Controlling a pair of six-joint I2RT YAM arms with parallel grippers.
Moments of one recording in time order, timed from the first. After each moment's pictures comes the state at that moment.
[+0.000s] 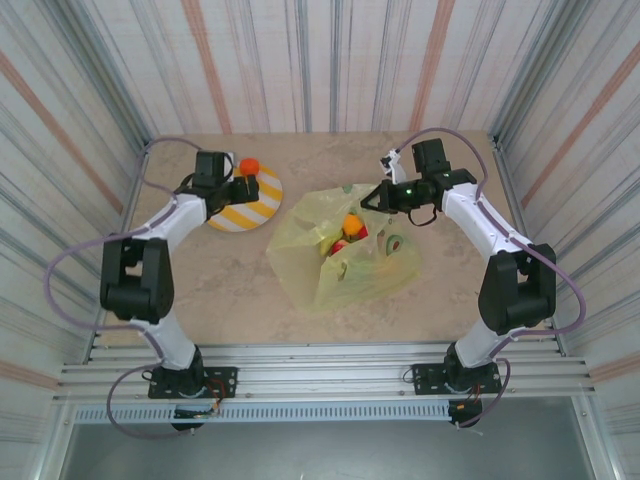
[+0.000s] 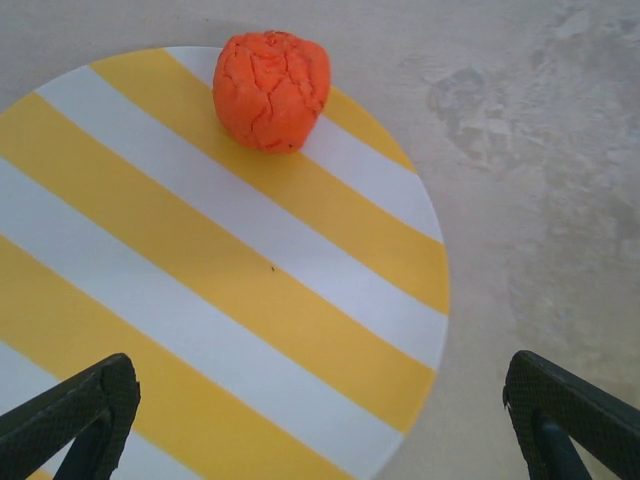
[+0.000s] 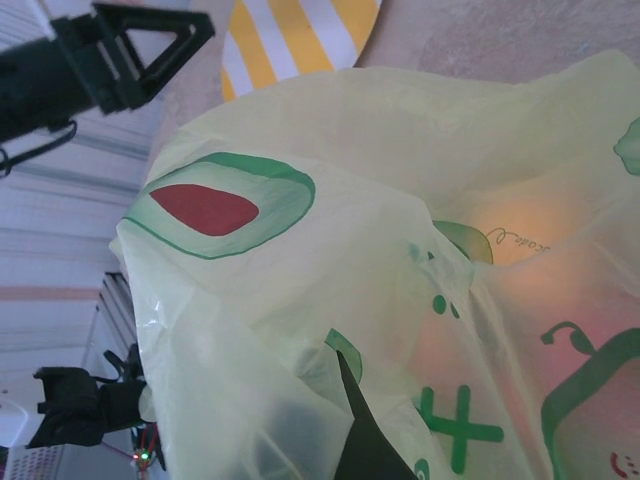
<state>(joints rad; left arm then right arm) -0.15 1.77 1.26 -0.25 0.07 -0.22 0.24 1.64 1.33 -0.65 -0.76 0.23</state>
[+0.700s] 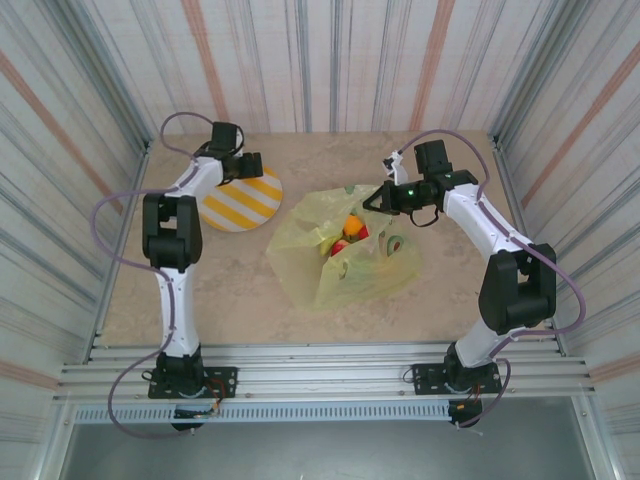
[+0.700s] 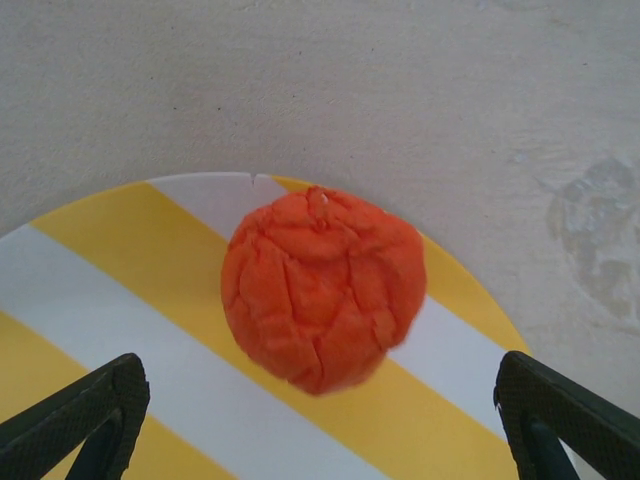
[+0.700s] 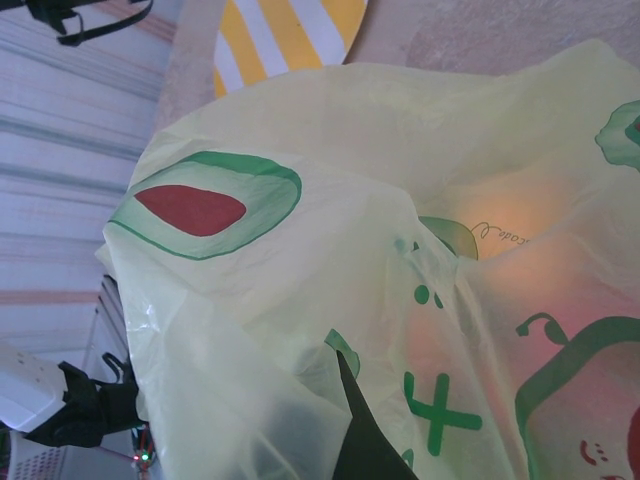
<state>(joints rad) -0.12 2.29 1.89 -0.48 0.03 -0.18 0.22 1.64 1.32 -0.65 -0.76 0.23</state>
